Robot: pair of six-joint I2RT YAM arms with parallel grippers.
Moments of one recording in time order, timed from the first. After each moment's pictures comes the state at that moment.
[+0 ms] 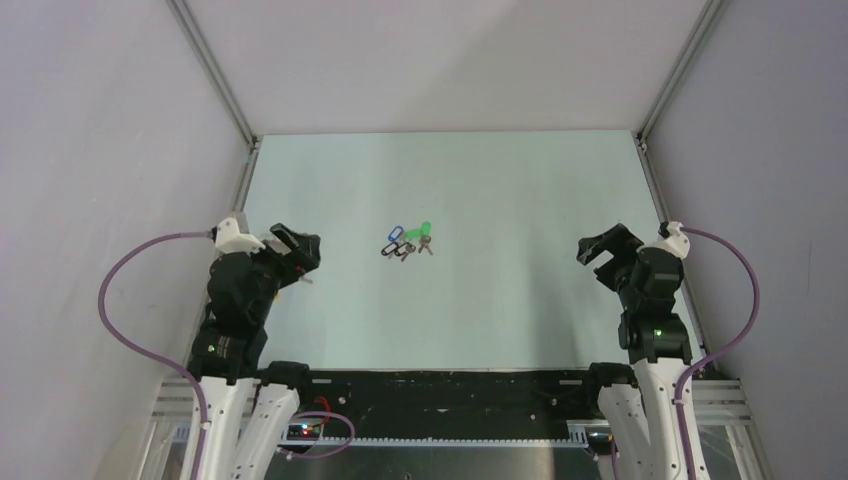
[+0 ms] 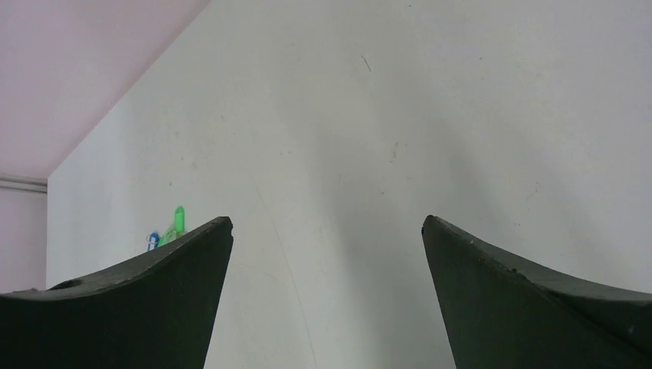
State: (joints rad) left arm -0.09 0.47 0.76 -0.57 -0.05 -0.56; right arm -0.06 0.54 0.60 -0.46 0.03 0.63
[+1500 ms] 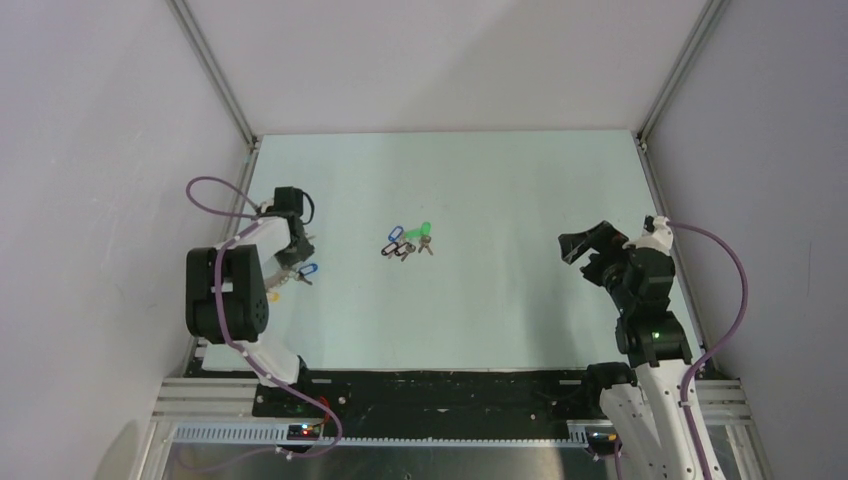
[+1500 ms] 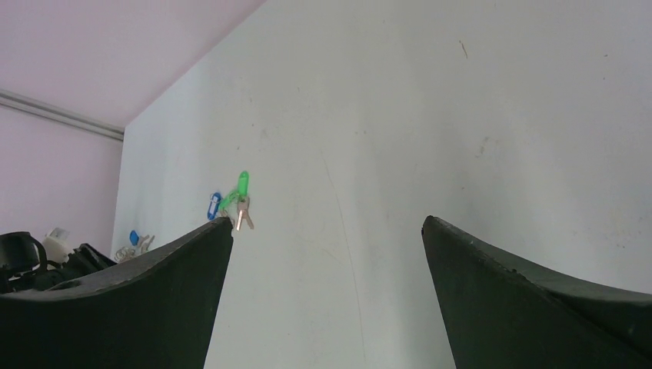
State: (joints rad) left arm 0.06 1.67 0.95 -0.47 -0.37 -0.53; right arm 0.08 0.53 0.60 -0.38 -0.03 0.68
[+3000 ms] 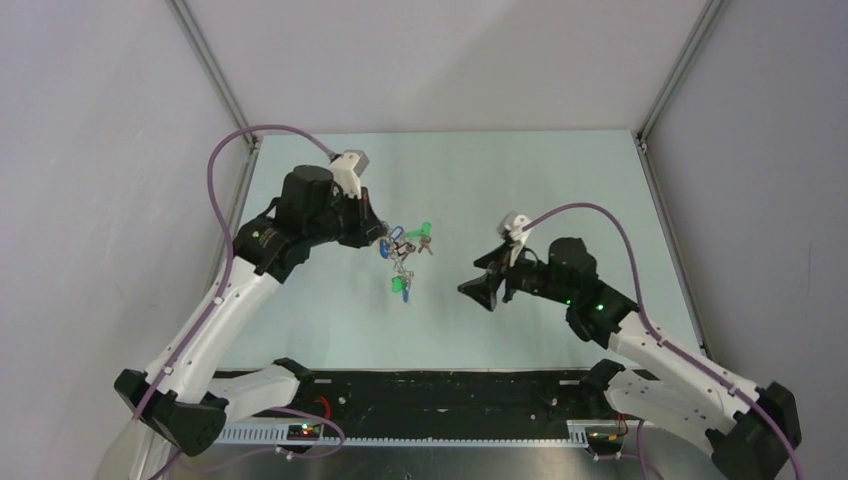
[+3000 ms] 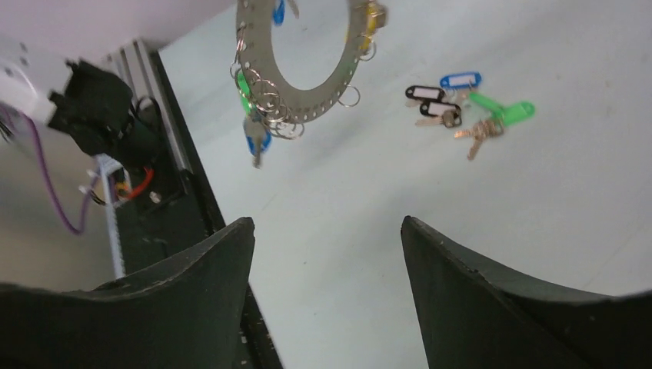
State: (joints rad) left arm -0.48 1.09 1.23 -0.74 0.20 -0.34; right arm 0.66 0.83 0.61 0.02 -0.45 0.21
